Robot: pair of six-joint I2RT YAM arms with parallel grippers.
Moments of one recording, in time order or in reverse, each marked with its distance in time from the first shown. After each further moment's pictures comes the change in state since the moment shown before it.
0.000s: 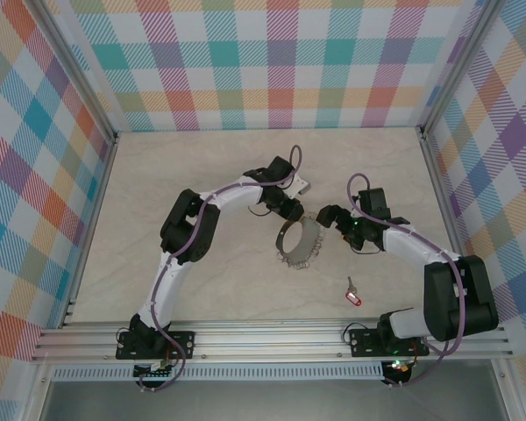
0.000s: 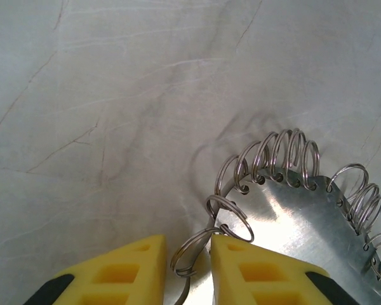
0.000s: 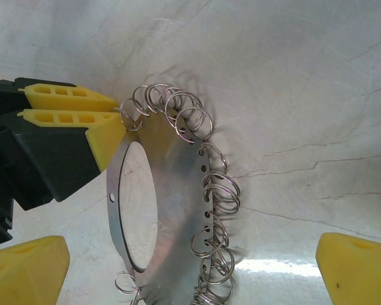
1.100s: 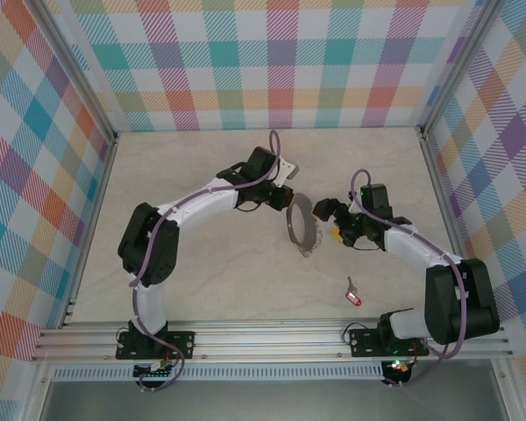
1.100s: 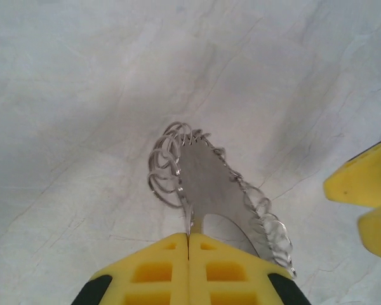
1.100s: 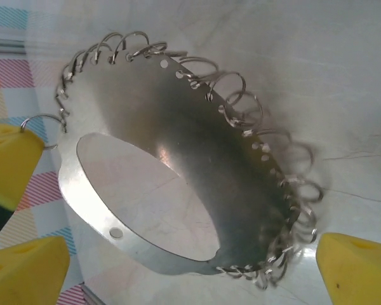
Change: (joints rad) left arm -0.004 -0.409 -0.283 0.128 -0.106 -0.132; right arm 0.001 -0.020 0.014 0.079 -0.191 0.121
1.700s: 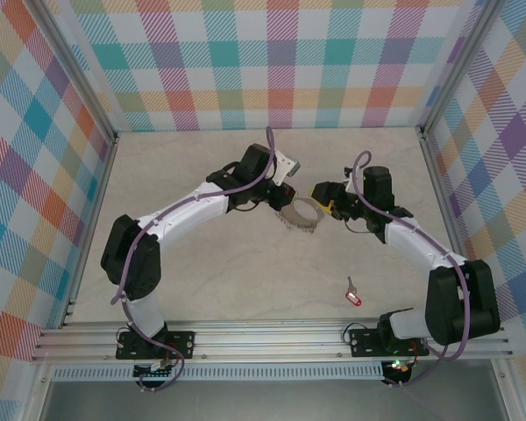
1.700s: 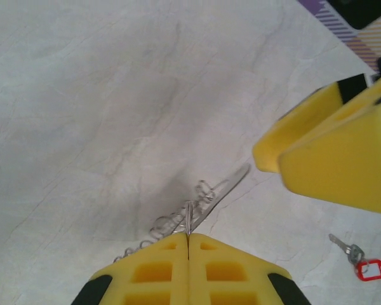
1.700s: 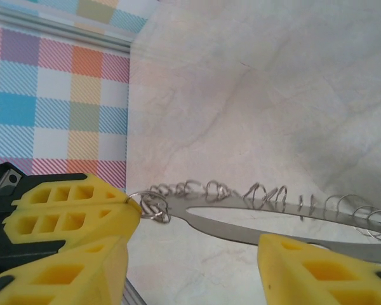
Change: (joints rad) left arm -0.035 -0.133 -0.039 0.006 0.007 0.014; right arm 0.015 -0.003 0.095 0.184 -0.113 -0.018
